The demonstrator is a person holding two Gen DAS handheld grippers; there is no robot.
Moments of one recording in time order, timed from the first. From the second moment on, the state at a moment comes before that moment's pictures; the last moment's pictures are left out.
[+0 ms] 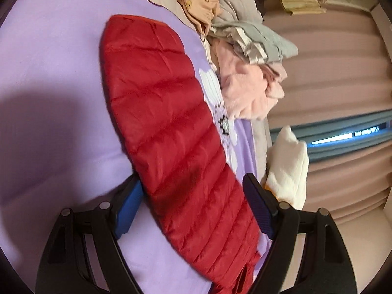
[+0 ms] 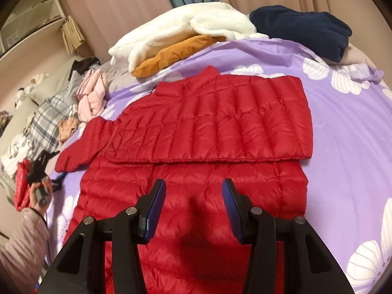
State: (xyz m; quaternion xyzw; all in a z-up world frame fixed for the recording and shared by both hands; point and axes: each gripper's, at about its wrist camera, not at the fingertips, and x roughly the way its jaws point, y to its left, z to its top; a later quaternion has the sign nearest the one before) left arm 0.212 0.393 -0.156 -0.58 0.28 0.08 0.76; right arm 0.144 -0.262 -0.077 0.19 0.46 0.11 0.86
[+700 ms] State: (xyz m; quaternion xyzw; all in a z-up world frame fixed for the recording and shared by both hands) left arm 0.250 0.315 -0.030 -0.34 0.28 0.07 0.89; right arm 0.133 -0.262 -0.080 0.19 0.47 0.11 0.86
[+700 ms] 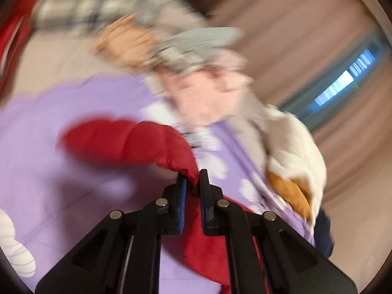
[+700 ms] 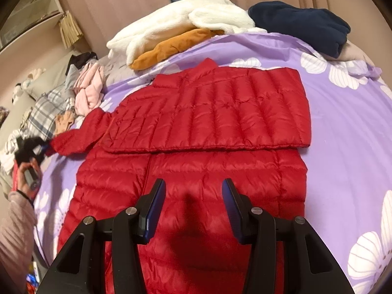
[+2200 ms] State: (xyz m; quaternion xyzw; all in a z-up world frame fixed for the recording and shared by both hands) left arm 0.187 0.063 -0.101 -0.02 0.46 -0.12 0.88; right arm 0.208 -0.327 -0.129 0.34 0.46 0.05 0.82
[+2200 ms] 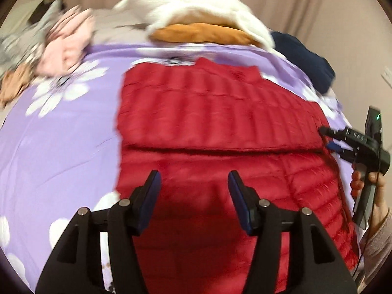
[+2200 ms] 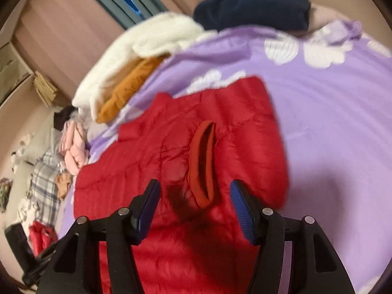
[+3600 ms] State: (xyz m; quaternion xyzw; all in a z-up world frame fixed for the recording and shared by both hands) left arm 0.247 0.063 -0.121 -0.03 0.50 -0.10 0.86; right arm 0.173 -0.308 -0.096 0.20 0.47 0.07 0.85
